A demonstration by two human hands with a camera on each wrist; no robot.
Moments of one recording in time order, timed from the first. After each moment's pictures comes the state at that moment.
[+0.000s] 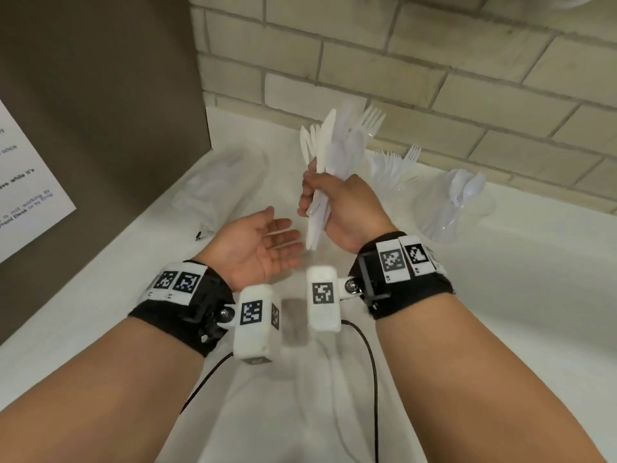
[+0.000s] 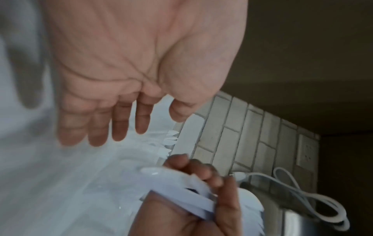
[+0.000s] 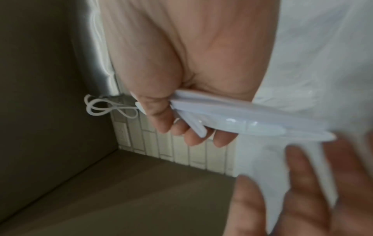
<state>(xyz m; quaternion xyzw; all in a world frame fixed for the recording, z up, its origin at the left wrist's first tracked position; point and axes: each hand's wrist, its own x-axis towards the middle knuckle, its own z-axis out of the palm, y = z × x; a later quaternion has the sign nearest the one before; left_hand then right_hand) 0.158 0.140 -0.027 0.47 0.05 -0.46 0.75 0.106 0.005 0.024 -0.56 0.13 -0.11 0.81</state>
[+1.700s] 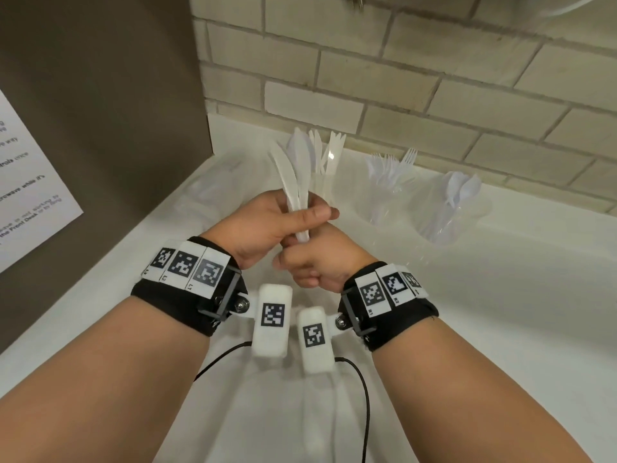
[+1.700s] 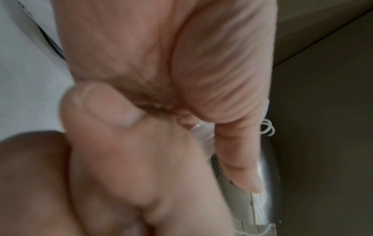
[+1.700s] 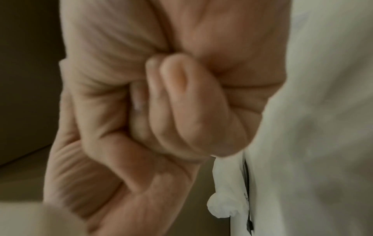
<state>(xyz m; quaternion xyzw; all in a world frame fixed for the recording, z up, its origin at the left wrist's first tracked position) 0.143 0.137 0.020 0.63 -0.32 -0.33 0.63 0.073 0.030 -0.001 -0.71 0.07 0.08 0.70</state>
